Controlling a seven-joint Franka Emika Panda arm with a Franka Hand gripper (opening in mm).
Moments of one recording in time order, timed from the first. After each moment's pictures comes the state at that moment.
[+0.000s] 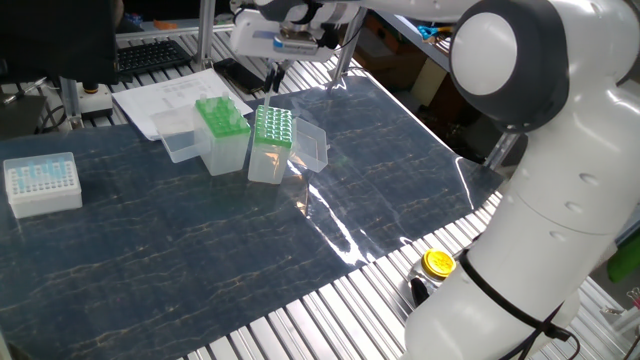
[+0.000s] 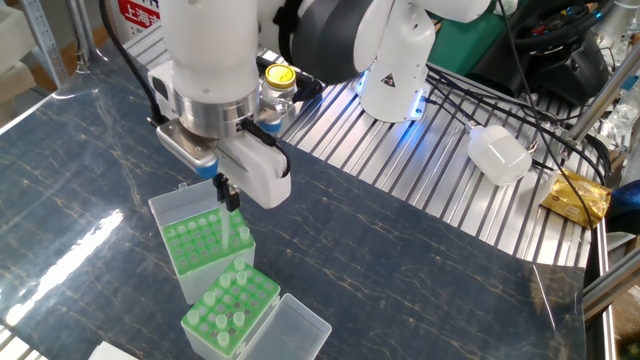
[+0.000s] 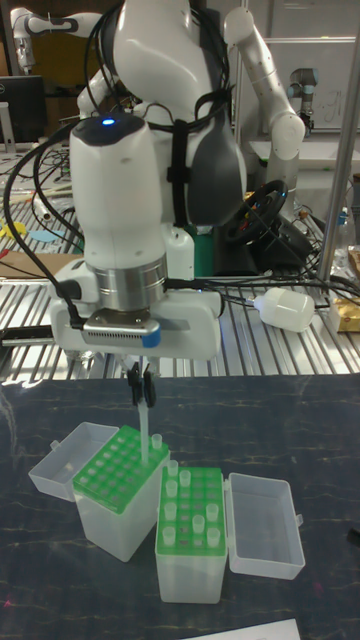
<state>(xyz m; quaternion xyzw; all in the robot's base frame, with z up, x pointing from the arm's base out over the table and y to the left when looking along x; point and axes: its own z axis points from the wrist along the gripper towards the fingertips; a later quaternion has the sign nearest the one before) 0.608 -0.036 0.297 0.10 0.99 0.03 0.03</state>
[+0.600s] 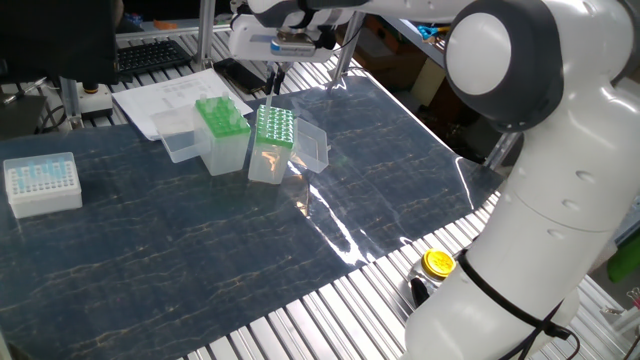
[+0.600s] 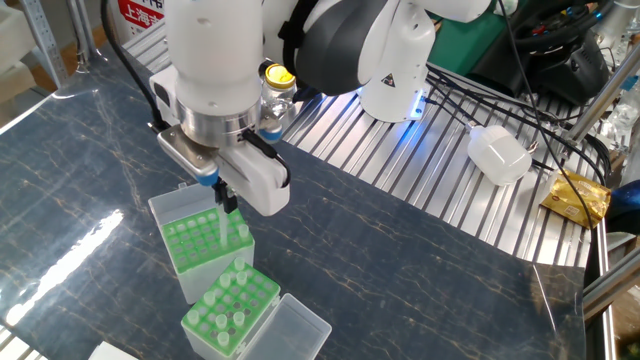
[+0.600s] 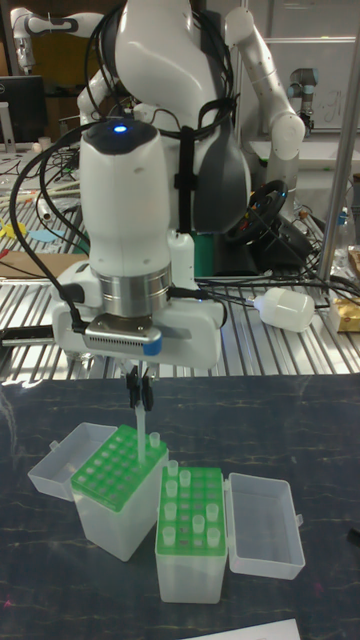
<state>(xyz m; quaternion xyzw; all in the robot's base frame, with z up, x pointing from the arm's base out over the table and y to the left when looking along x) 0.609 -0.038 0.292 0.12 0.99 0.01 0.02</state>
